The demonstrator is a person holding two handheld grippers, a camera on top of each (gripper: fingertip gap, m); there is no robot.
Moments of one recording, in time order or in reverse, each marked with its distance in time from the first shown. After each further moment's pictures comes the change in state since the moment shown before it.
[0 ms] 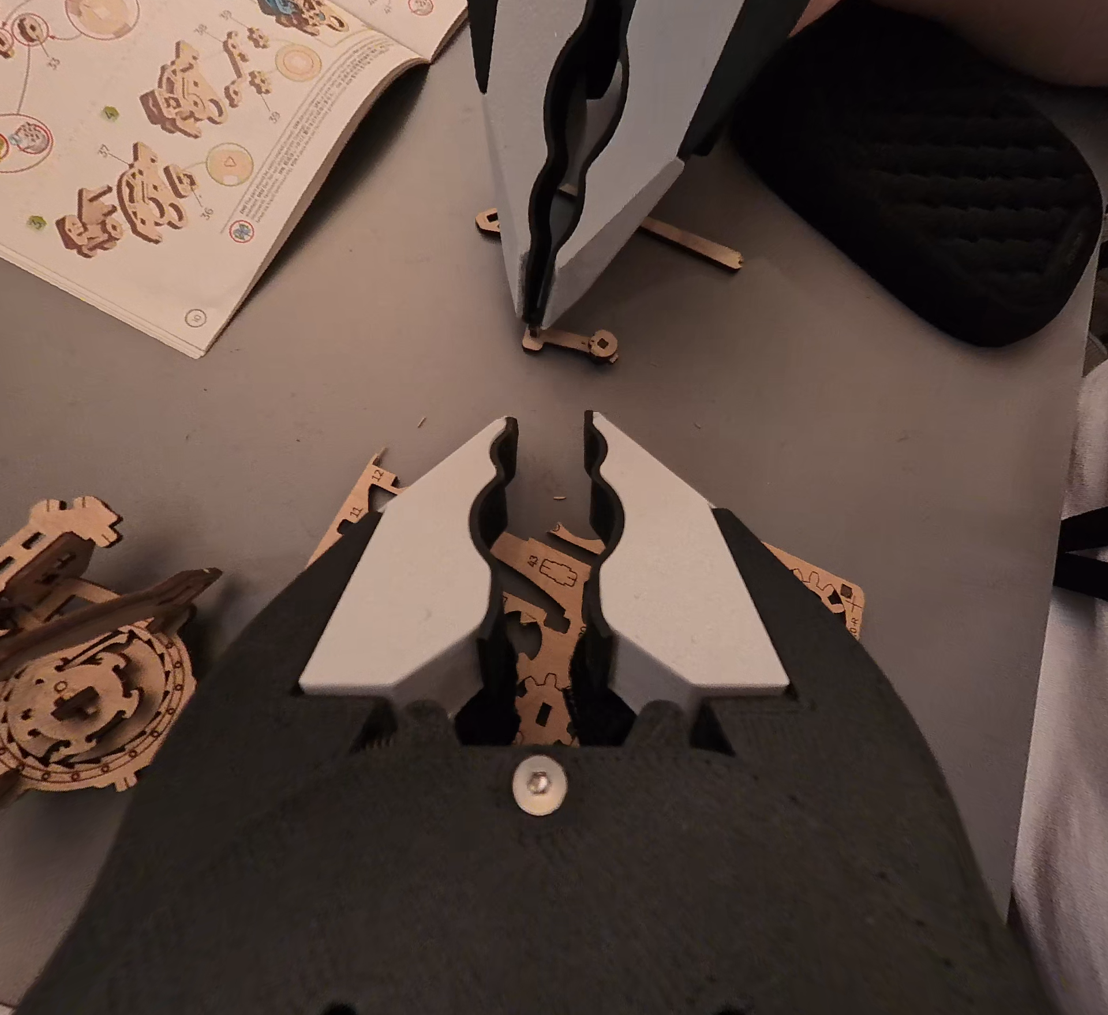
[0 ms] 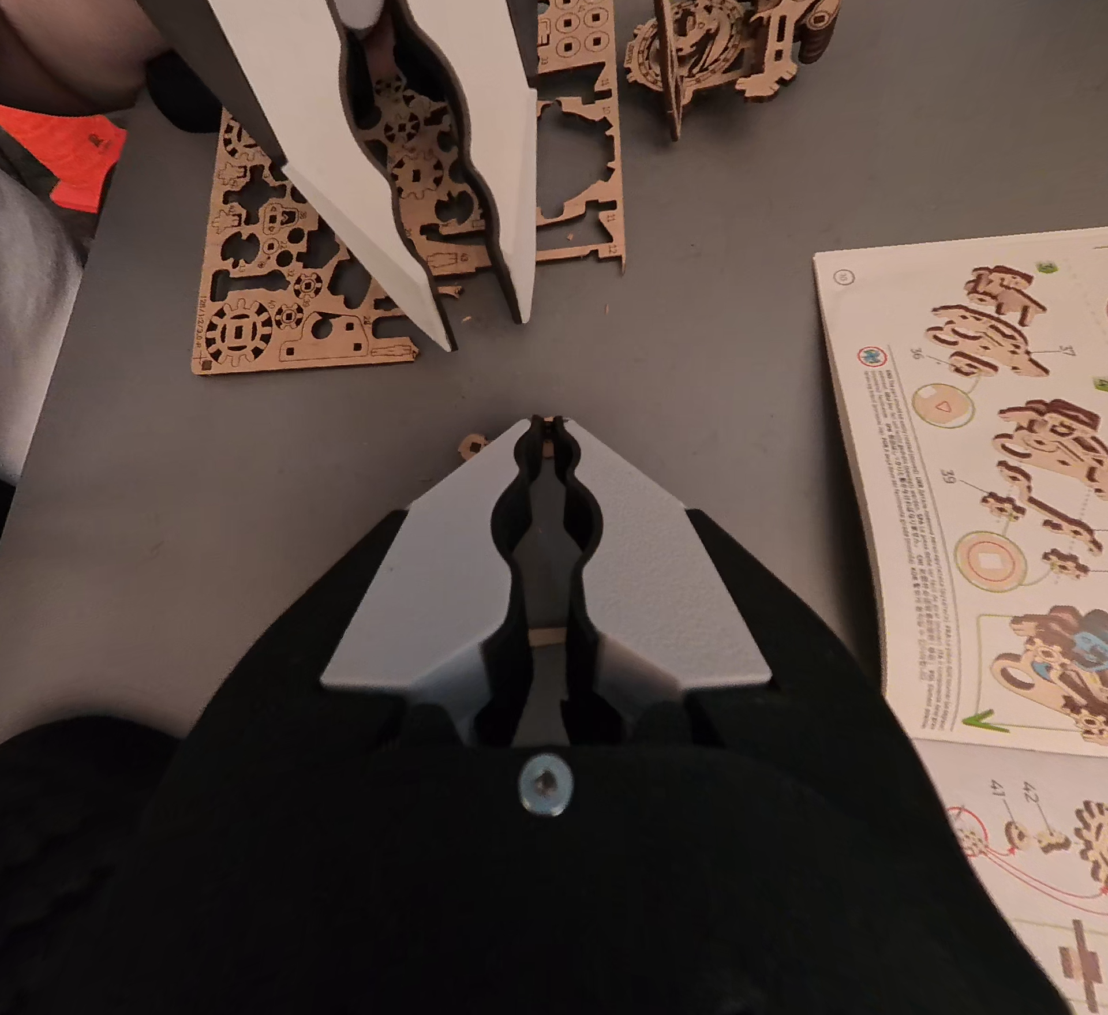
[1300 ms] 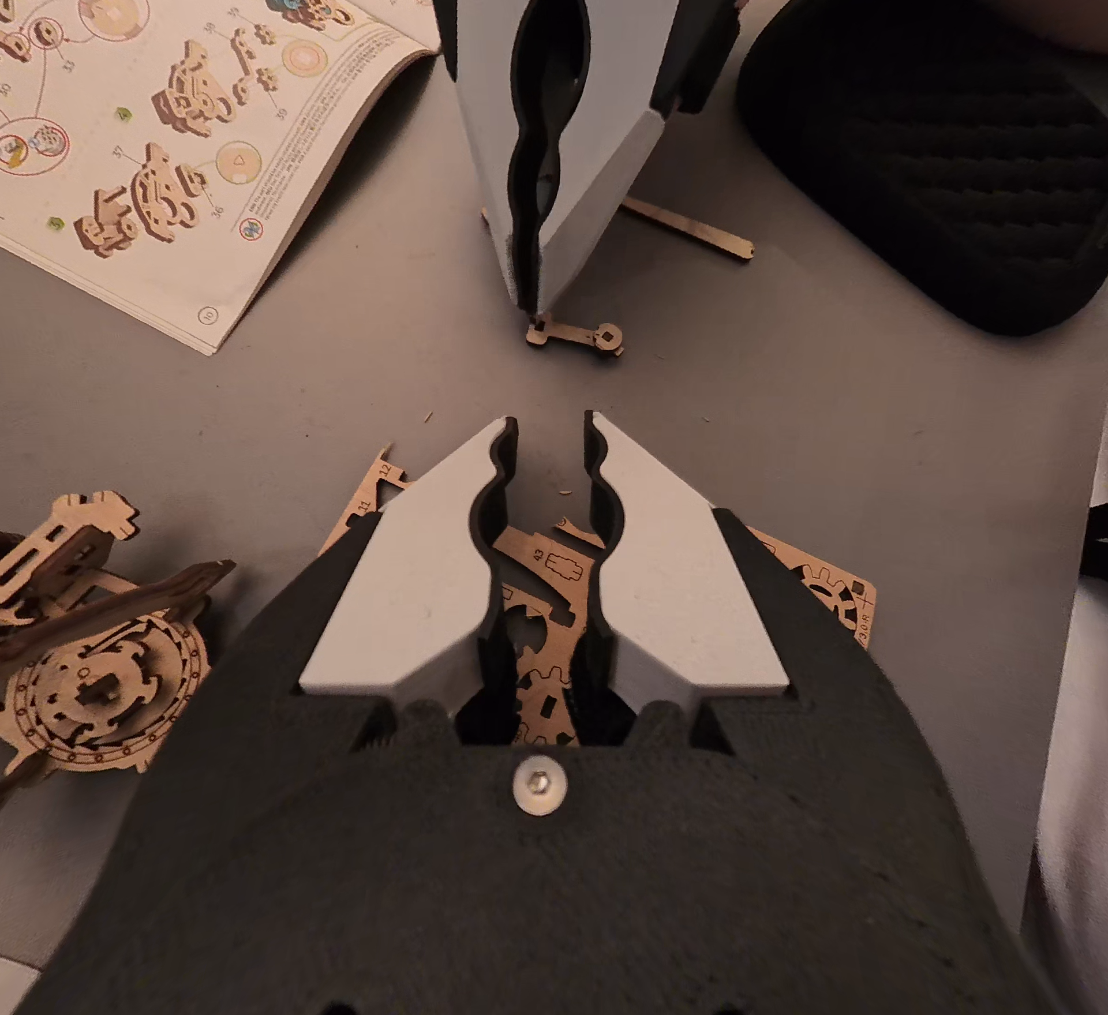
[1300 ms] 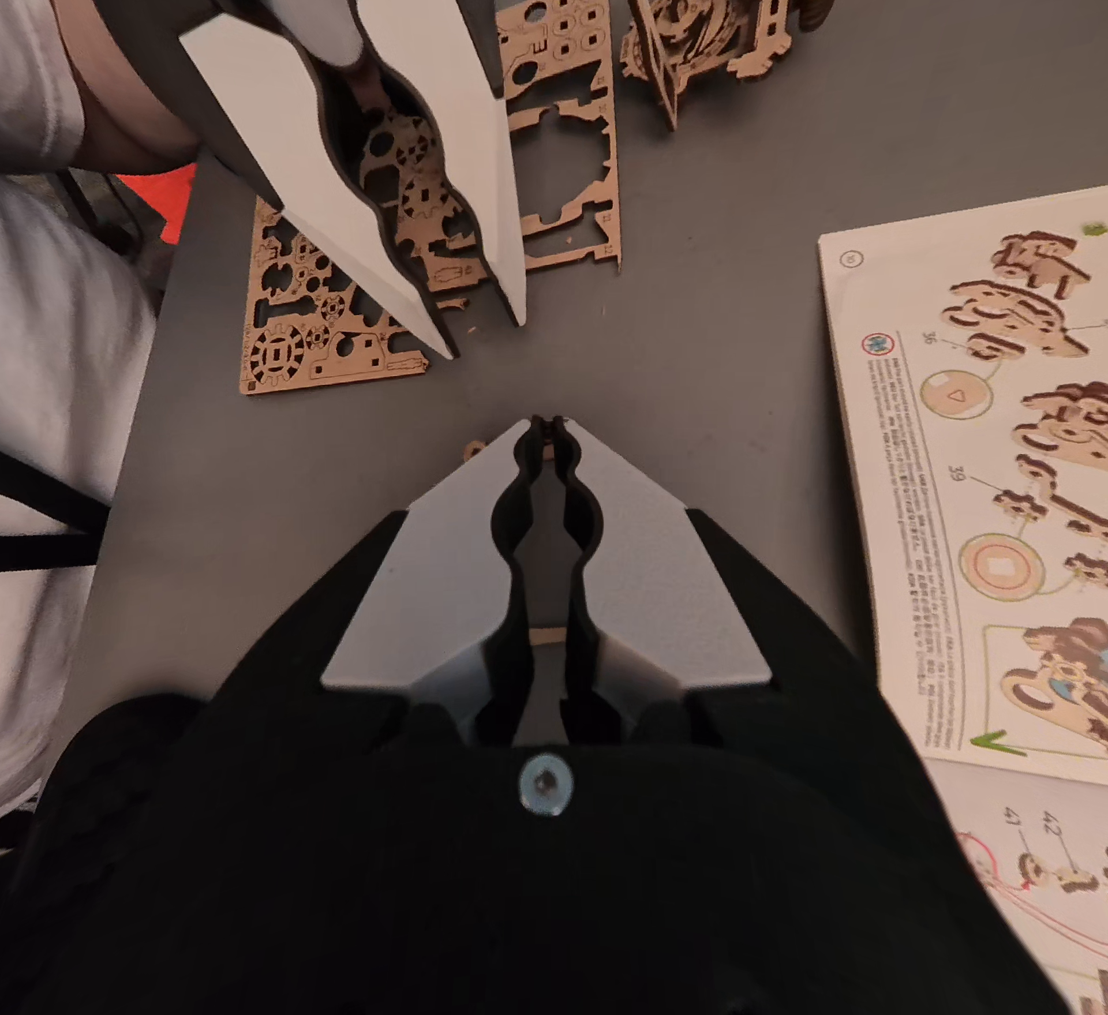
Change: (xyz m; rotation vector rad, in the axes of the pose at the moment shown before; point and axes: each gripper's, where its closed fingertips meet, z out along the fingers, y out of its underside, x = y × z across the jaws) left arm -0.002 0.001 -0.001 -0.019 -0.029 0.019; right arm 0.003 -0.003 -0.002 -0.013 -0.102 0.102
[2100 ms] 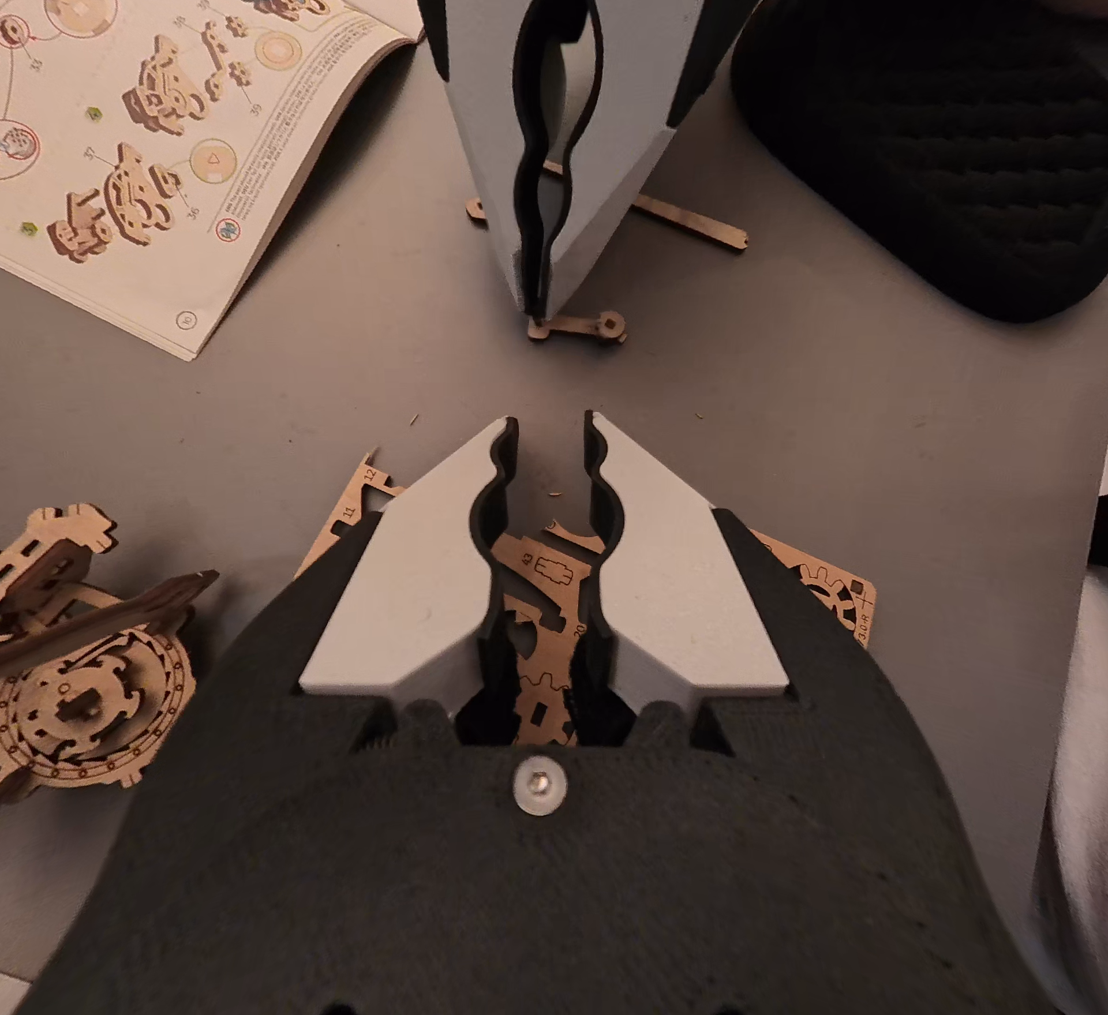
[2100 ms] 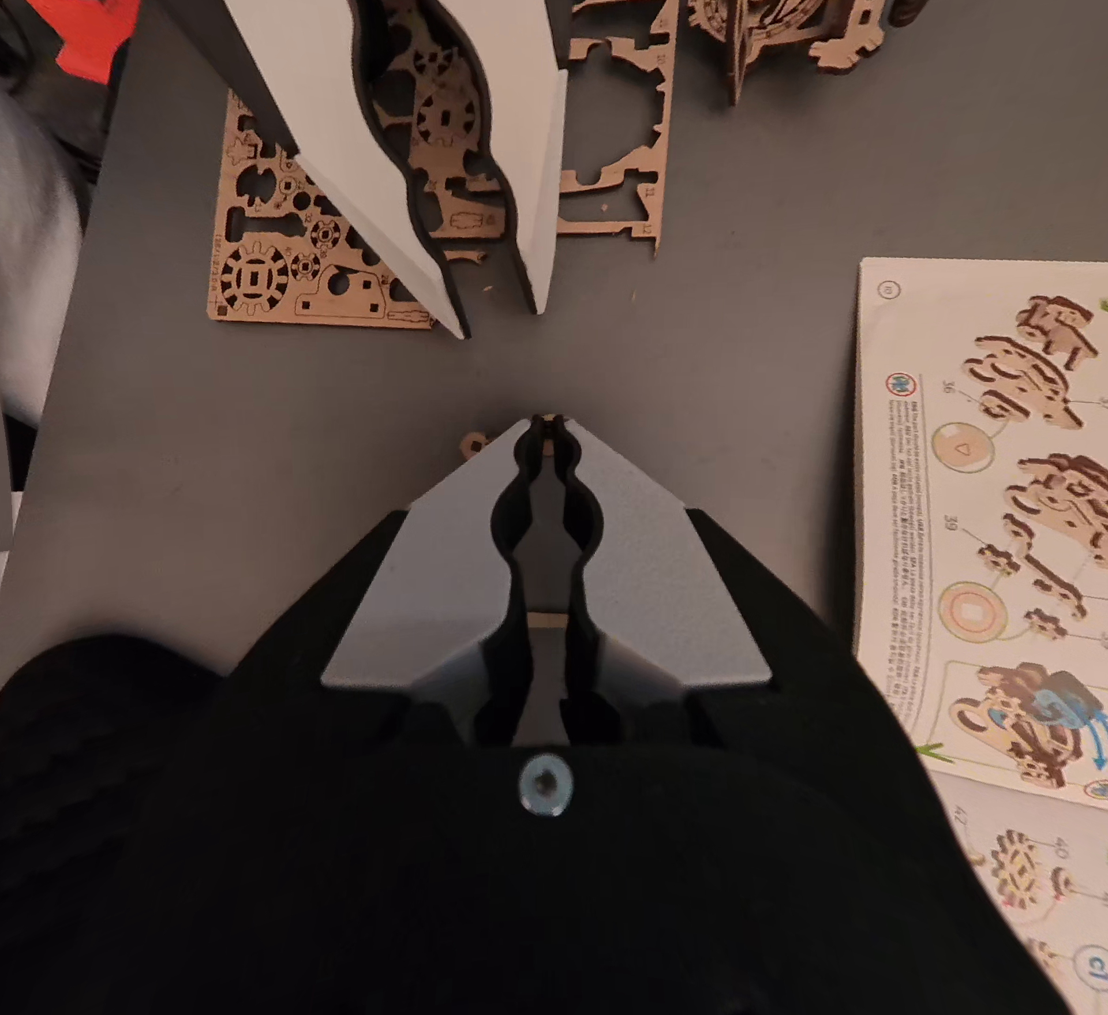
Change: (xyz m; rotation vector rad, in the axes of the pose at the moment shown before) left arm 0.004 0.002 0.003 -0.017 0.001 0.019; right arm -0.006 0.007 0.002 -0.142 0.033 -0.163
